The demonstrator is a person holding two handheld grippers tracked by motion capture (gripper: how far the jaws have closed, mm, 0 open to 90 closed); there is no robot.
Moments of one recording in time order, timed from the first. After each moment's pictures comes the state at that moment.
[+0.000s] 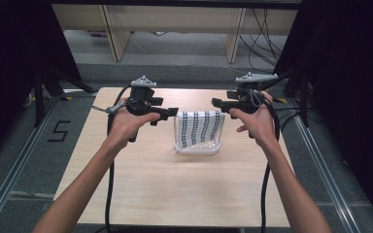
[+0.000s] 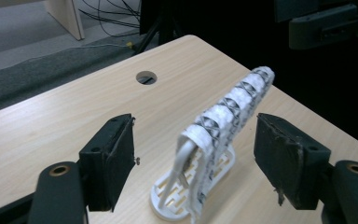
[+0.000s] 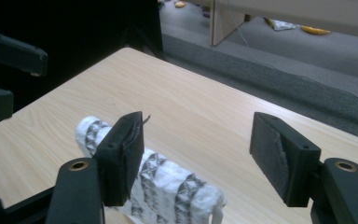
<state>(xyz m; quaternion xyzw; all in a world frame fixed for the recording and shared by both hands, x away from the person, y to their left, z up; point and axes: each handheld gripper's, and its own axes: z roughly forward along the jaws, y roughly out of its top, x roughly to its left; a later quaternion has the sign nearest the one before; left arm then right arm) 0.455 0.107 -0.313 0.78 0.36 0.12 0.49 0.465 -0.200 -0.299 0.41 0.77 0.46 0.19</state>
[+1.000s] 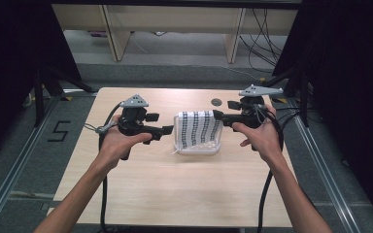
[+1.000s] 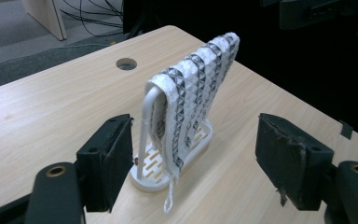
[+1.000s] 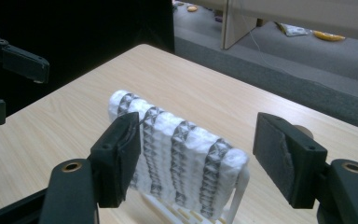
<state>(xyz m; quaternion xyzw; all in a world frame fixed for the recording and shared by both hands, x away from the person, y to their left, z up) 0.414 0.124 -0.333 0.79 0.34 0.10 0.50 0.432 -0.205 -0.311 0.38 0.77 0.47 0.18</state>
